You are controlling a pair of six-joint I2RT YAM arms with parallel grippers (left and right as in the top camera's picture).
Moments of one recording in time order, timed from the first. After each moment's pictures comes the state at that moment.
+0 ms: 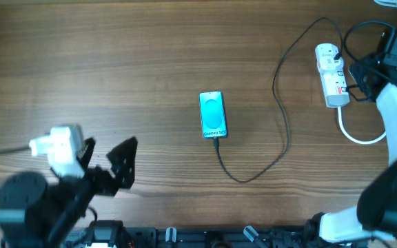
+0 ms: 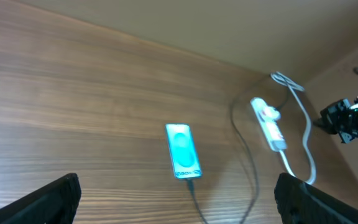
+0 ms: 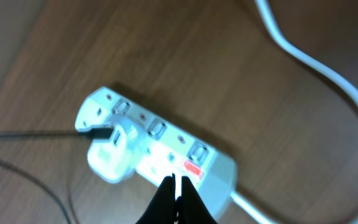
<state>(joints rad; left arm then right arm) -0.03 0.53 1.11 -1.04 0.29 -0.34 -0.28 1.70 1.28 -0.53 0.17 0.71</state>
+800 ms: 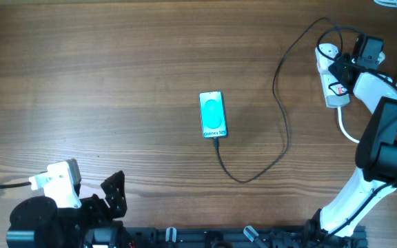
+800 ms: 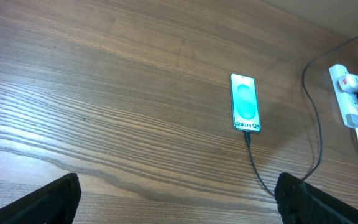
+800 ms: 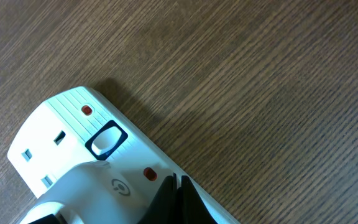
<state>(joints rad) -0.03 0.44 1.12 -1.37 0.09 -0.34 -0.27 2.06 1.29 -0.16 0.10 0.56</state>
